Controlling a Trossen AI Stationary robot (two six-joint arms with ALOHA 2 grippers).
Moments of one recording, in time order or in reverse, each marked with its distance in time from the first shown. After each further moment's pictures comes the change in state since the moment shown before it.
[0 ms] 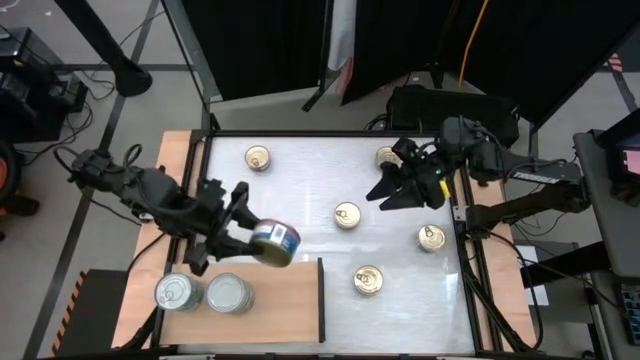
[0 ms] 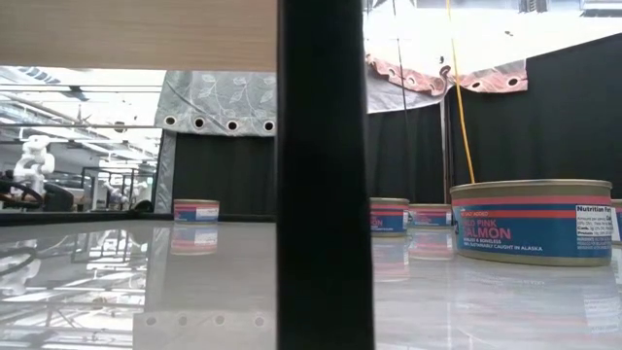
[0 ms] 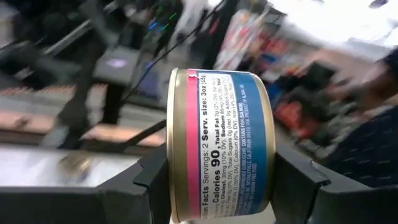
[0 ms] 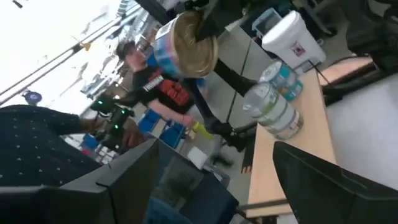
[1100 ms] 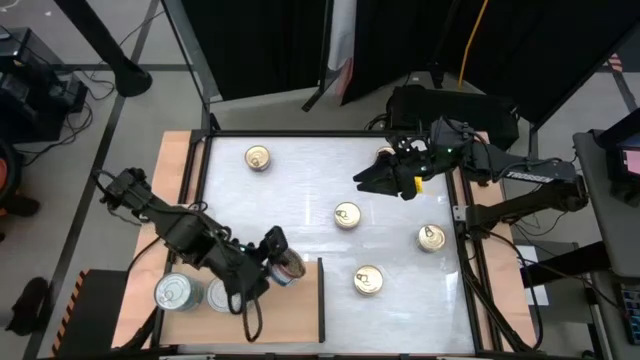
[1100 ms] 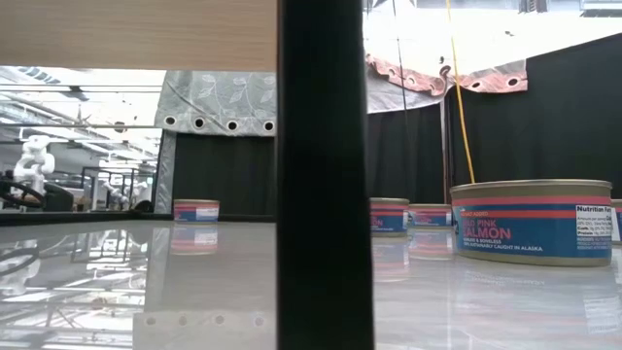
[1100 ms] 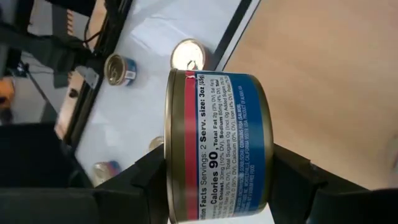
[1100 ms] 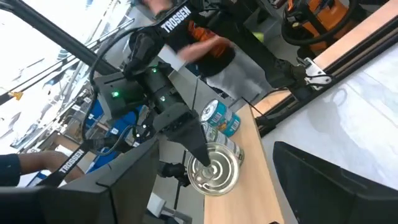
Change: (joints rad) left arm -0.111 0.423 0.316 -0.825 -0.196 0.960; right arm 0.002 0.040 0.000 -0.029 0.294 0.005
